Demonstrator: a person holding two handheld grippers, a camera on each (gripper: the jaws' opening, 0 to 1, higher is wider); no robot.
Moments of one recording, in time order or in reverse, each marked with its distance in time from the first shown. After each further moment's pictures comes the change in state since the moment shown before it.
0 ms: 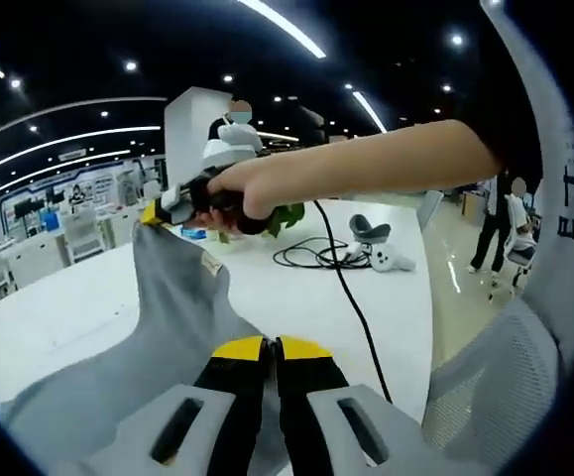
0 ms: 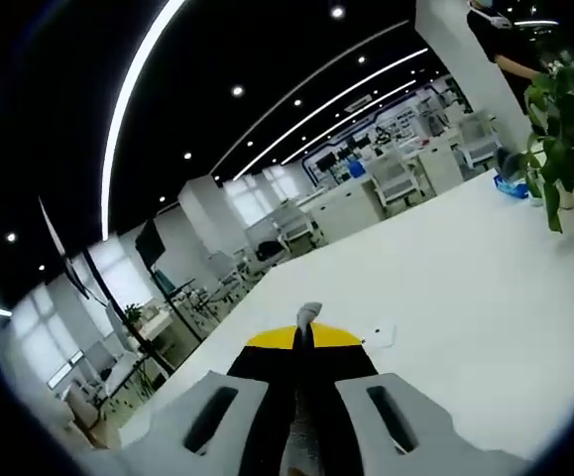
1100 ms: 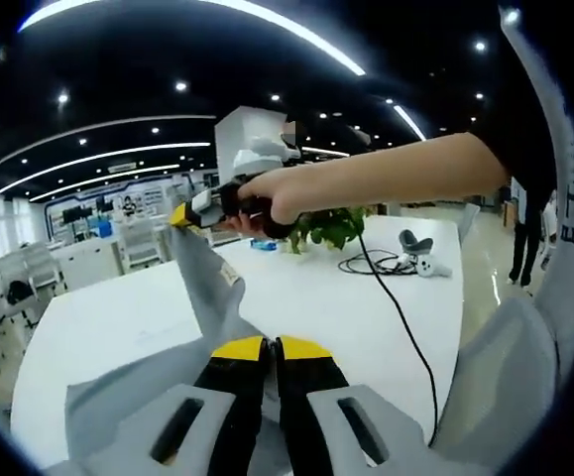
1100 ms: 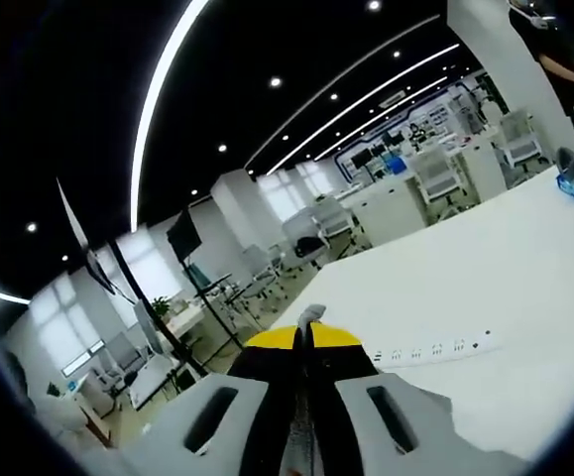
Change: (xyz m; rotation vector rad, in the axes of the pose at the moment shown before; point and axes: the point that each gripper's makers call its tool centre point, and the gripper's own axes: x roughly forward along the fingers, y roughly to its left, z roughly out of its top) left arm -0.141 0.098 -0.006 -0.019 -0.065 0.222; right arm 0.084 0.166 -0.023 -0.030 0.020 0.144
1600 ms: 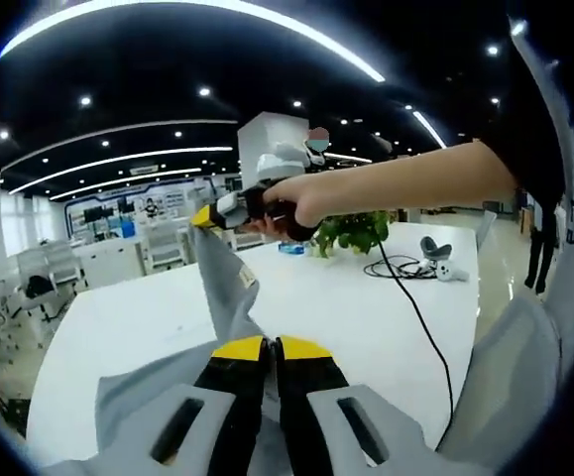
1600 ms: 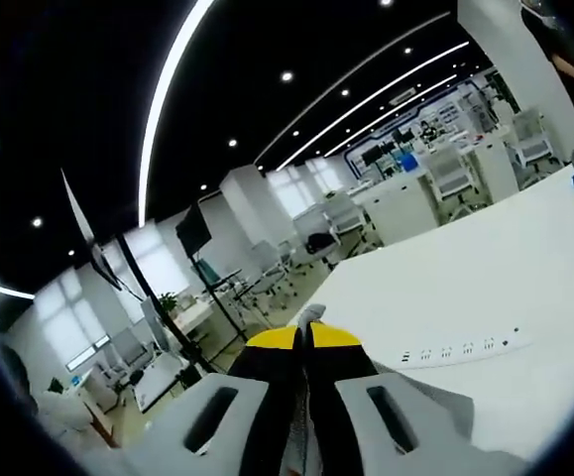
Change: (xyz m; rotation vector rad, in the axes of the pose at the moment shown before) left arm -0.042 0.051 -0.002 -0.021 -0.023 0.101; right arm 0.028 0.037 -0.008 -0.011 0.014 0.035
